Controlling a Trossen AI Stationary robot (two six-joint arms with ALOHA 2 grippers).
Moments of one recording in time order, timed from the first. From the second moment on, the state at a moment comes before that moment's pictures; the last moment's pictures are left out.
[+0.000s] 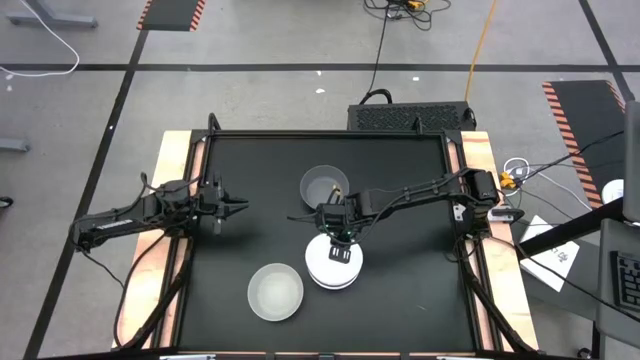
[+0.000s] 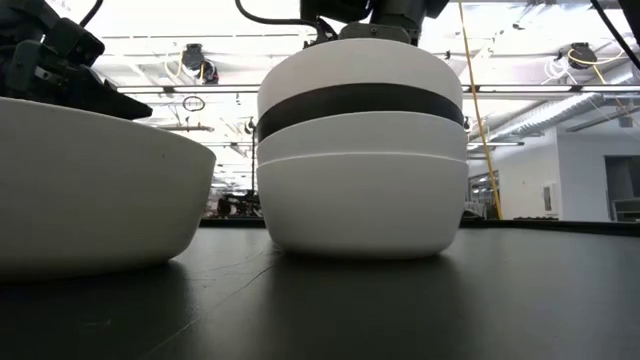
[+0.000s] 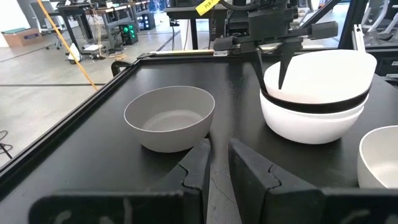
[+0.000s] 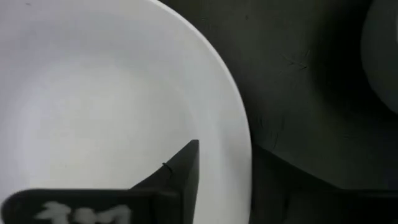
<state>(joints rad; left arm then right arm) 0.22 0.02 0.12 -0.28 0.12 0.10 0.07 1.92 1.47 -0.84 -0.05 0.30</state>
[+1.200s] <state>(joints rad) 0.22 0.02 0.12 -0.28 0.12 0.09 0.07 1.87 1.47 -0.82 0.00 0.29</state>
